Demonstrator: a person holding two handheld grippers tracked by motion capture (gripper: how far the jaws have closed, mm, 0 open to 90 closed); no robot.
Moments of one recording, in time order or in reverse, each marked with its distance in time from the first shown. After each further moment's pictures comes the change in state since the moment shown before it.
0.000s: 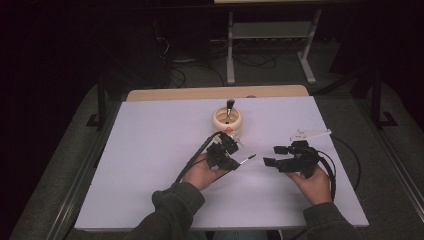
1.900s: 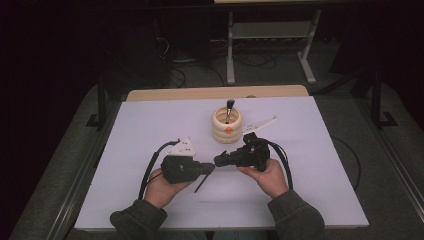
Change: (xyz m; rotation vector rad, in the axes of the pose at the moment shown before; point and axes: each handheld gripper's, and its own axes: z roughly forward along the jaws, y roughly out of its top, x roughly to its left) left arm -0.001 -0.086 -0.081 -0.381 -0.086 0.048; right arm 0.078 0.064 0.071 0.036 0.511 -0.026
